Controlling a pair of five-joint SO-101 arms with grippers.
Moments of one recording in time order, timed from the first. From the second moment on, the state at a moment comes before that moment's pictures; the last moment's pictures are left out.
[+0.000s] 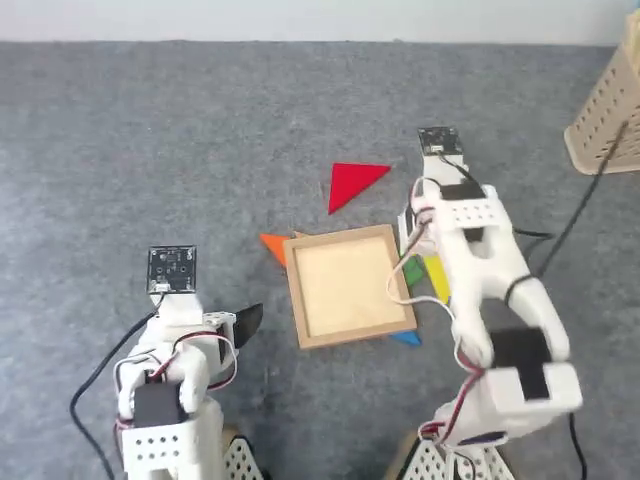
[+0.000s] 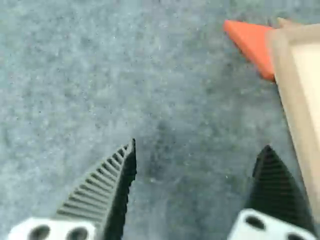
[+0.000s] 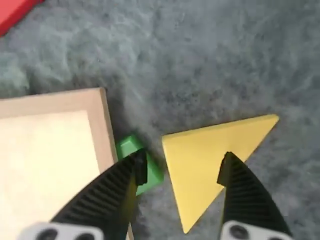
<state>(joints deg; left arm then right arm) -12.0 -103.4 97.6 72.6 2.2 -10.5 6.8 22.0 59.7 -4.5</state>
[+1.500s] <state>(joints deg) -12.0 -103.4 97.6 72.6 2.2 -1.8 22.9 8.6 65.0 -13.4</state>
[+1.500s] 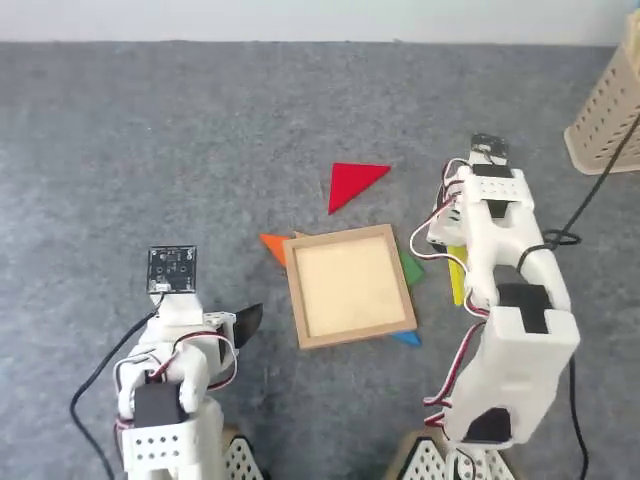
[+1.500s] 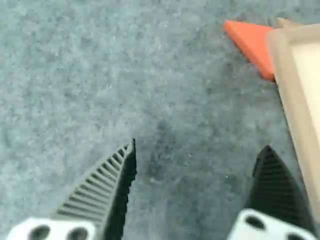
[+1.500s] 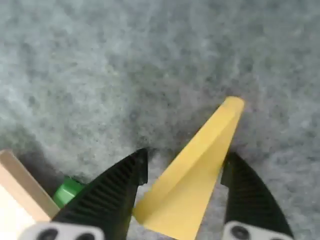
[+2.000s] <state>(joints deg) -12.0 -103.4 97.6 72.6 2.2 0.4 22.8 8.7 65.1 -13.8</state>
